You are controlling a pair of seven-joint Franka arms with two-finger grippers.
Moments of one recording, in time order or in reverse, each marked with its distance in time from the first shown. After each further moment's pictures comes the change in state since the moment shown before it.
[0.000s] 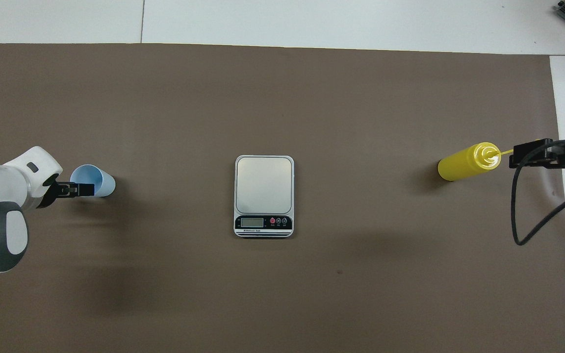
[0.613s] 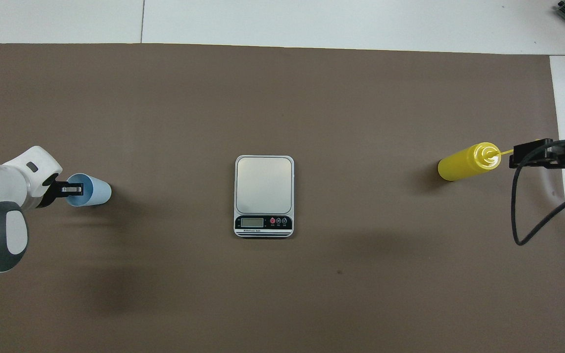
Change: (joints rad) left arm -0.002 0.001 -0.003 0.028 -0.002 -0.018 0.000; right arm 0.000 0.000 0.000 0.000 0.000 0.000 0.000
